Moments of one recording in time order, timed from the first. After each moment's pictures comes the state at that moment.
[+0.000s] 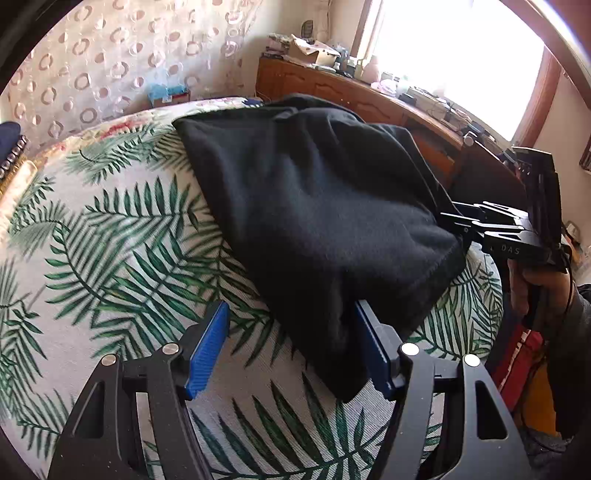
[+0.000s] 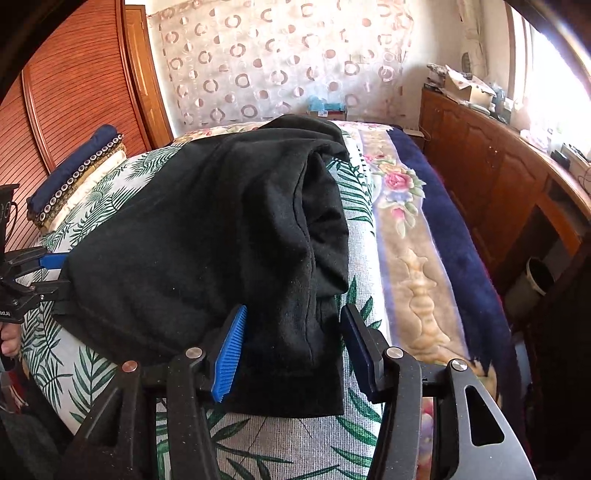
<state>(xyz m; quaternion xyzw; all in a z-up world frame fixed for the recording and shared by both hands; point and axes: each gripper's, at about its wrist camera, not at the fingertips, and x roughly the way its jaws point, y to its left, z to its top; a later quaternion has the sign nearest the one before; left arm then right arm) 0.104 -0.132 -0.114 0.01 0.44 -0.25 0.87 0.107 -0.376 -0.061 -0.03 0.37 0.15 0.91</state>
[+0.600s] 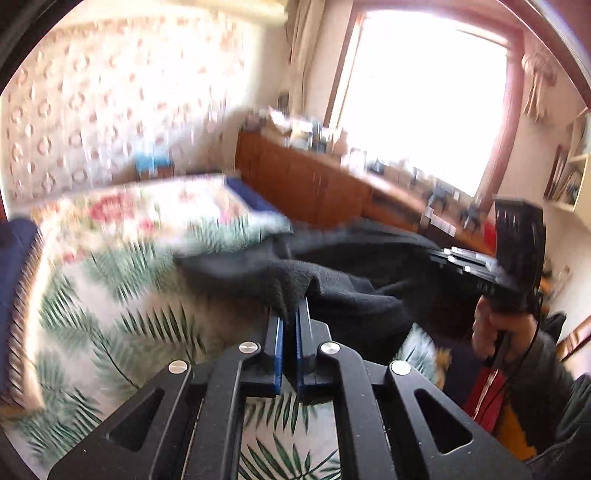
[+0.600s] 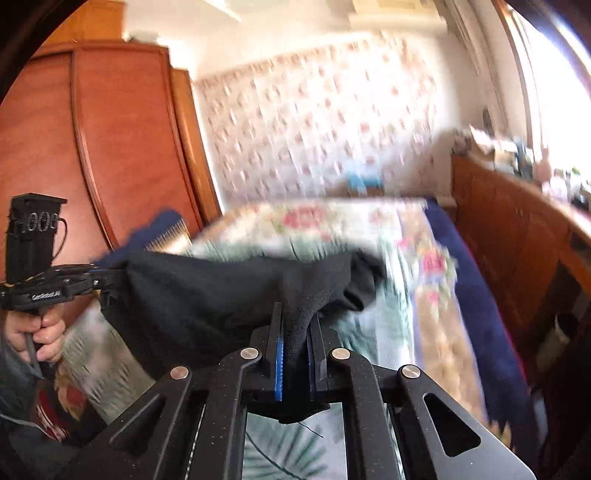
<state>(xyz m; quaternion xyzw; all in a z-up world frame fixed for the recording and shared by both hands) 0.083 -0.110 0.031 -0.03 0.29 -0.29 0.91 0.067 -0.371 0.049 0.01 0.22 0.23 0.95</state>
